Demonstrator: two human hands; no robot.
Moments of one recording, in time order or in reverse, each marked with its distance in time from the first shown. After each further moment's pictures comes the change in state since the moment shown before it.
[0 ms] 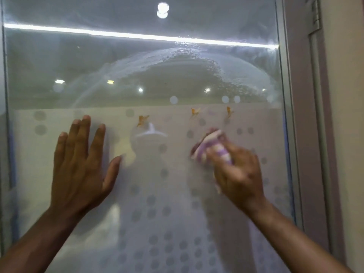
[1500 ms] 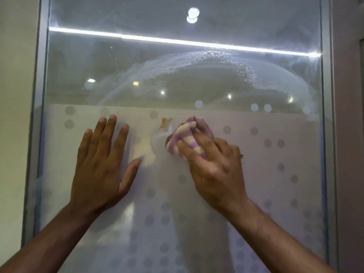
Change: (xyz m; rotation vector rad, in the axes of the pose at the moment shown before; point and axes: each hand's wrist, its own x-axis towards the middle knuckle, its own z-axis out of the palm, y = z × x) left_hand -0.001 -0.003 0.002 0.008 -0.041 0.001; right_hand 0.047 -0.074 0.048 -0.054 0.090 -0.240
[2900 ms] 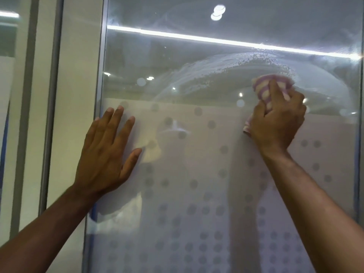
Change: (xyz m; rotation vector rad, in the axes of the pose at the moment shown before) left_hand -0.019 -0.110 -0.028 0.005 0.010 0.039; right_hand 0.095 0.022 0.015 -0.066 0.179 0.701
